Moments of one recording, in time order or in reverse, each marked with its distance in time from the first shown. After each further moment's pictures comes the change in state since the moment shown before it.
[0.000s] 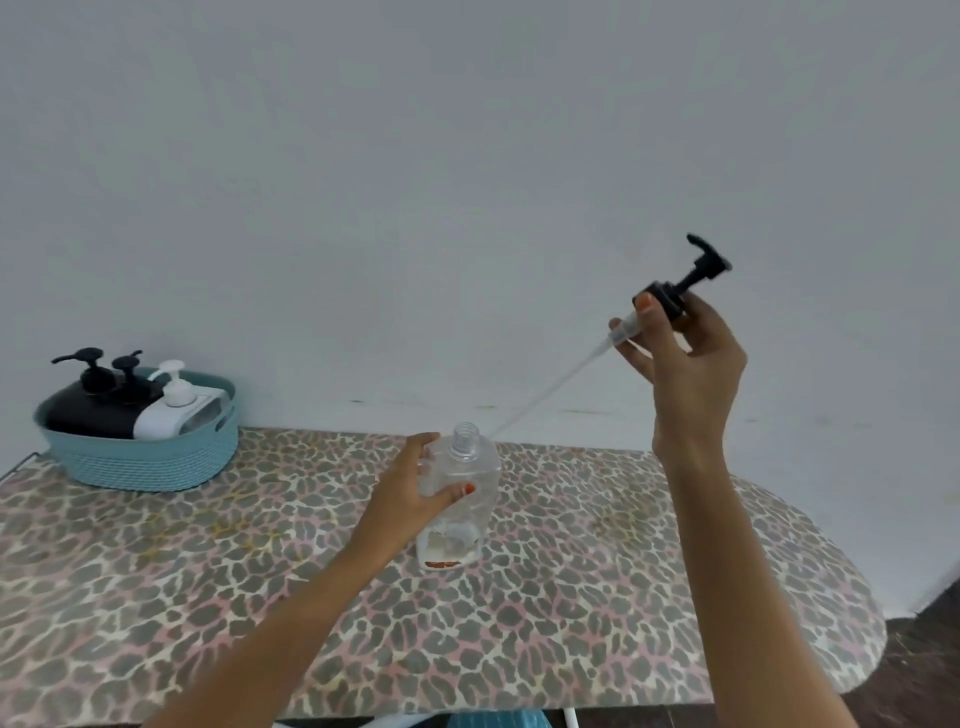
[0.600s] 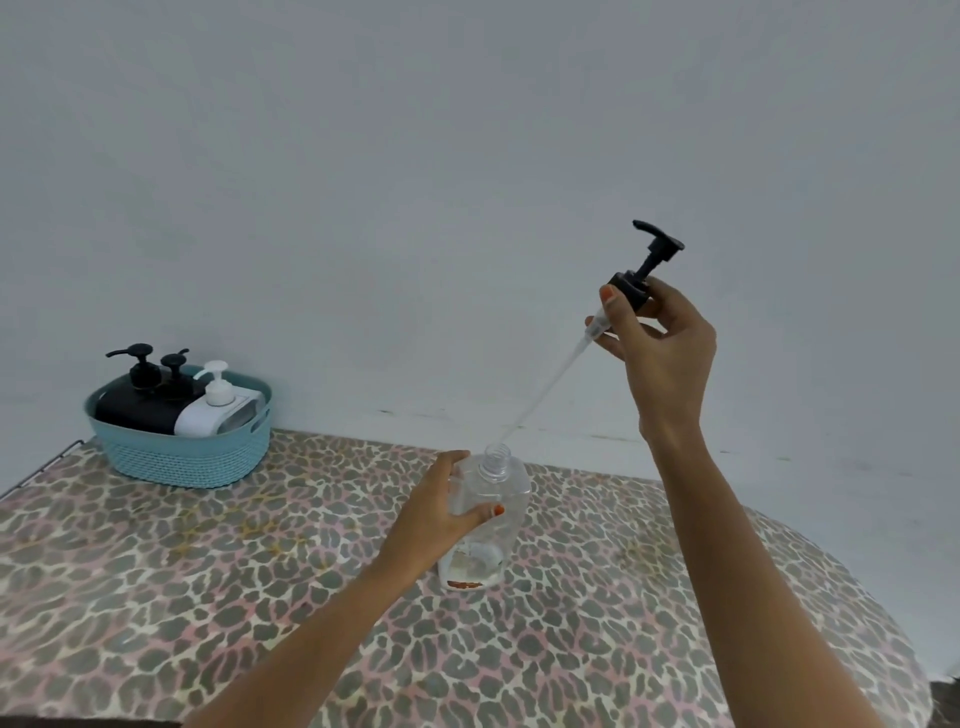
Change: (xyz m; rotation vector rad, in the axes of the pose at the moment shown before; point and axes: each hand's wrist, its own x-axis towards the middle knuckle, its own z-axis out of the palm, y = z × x) left_hand 0.003 -0.009 -0.001 -0.005 -0.003 0.030; right_hand 0.015 0.007 0.052 -0.146 -0.161 -0.077
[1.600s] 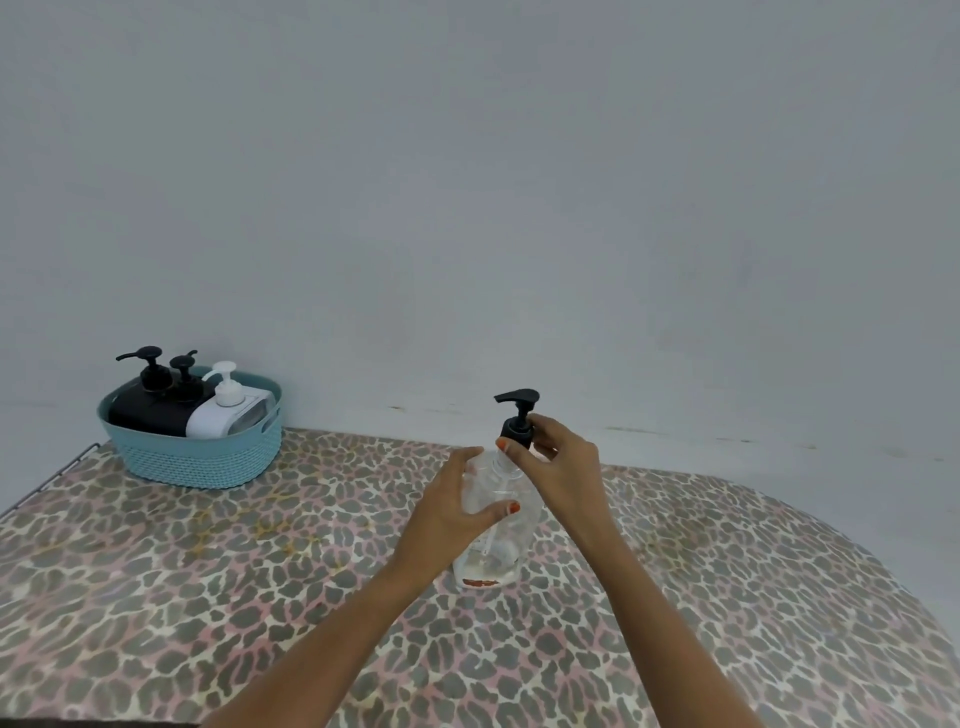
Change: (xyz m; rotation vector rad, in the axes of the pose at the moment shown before) left_hand 0.003 -0.008 0.005 -0.025 0.010 -0.046; right_hand -0.071 0.105 0.020 -0.402 -0.391 0.160
